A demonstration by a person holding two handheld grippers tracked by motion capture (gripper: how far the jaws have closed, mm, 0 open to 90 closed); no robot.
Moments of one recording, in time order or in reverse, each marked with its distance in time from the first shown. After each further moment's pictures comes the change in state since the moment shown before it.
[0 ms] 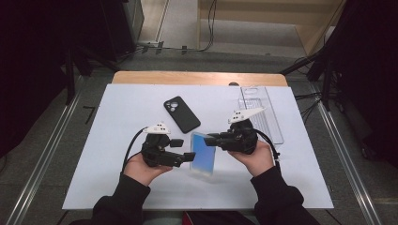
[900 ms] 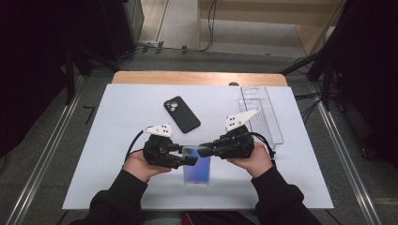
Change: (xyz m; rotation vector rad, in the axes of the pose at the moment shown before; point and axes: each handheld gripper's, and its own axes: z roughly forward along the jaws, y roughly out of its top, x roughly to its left) left arm -0.001 0.003 0.003 0.065 -0.212 0.126; right arm 0.008 0.000 0.005 0.005 0.247 -0.115
